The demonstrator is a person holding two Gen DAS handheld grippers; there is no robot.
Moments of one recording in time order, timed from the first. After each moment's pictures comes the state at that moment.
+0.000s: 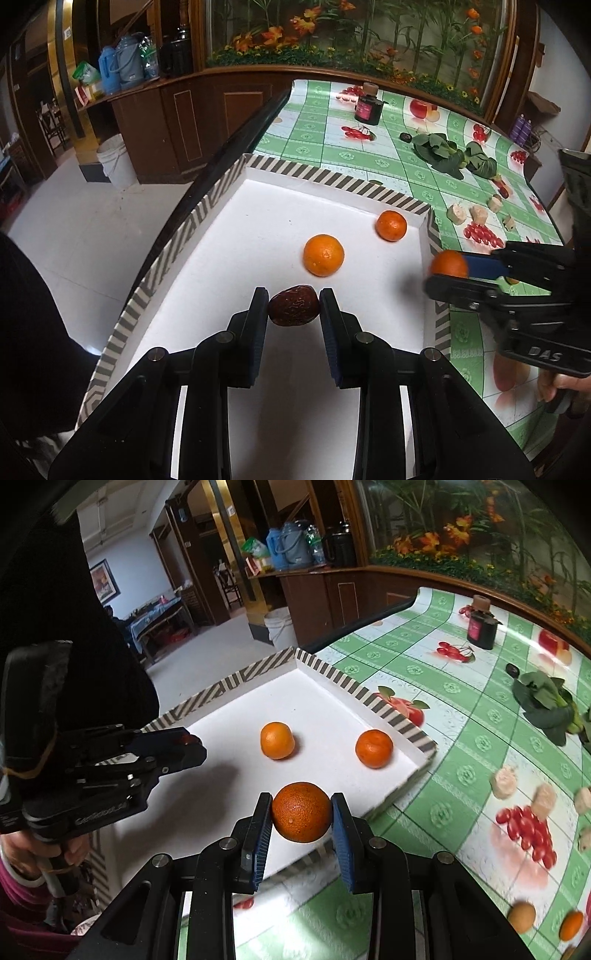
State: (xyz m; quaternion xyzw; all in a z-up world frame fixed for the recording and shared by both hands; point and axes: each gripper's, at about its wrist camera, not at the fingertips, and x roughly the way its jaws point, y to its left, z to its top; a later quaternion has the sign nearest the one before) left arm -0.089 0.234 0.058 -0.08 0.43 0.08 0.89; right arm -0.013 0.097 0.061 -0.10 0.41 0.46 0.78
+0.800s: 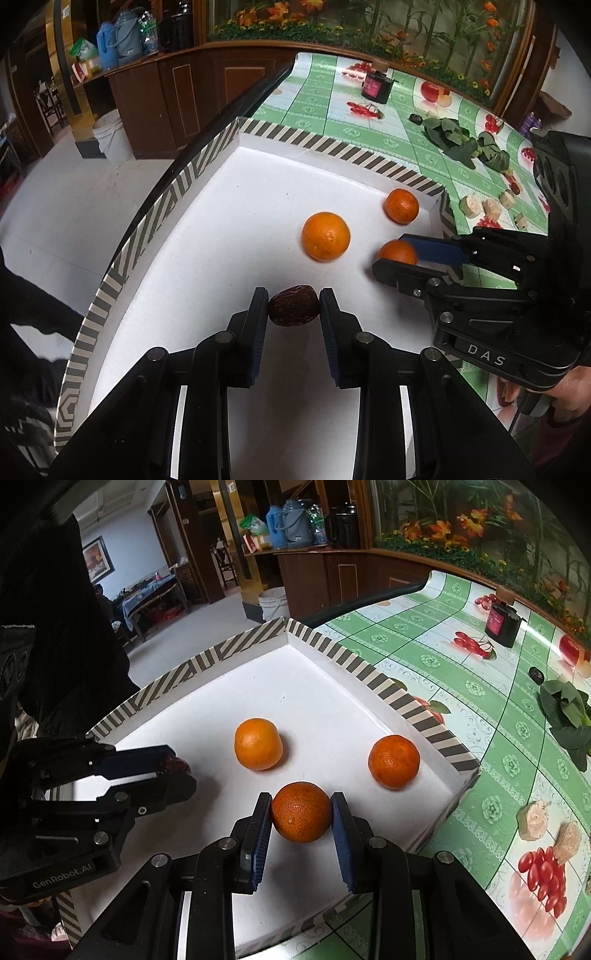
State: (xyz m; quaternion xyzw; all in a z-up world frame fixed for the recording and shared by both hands) left arm -0.067 0.236 0.034 -0.10 0.47 0.09 0.87; right arm 0.012 0.133 0.030 -0.14 0.43 0.45 0.77
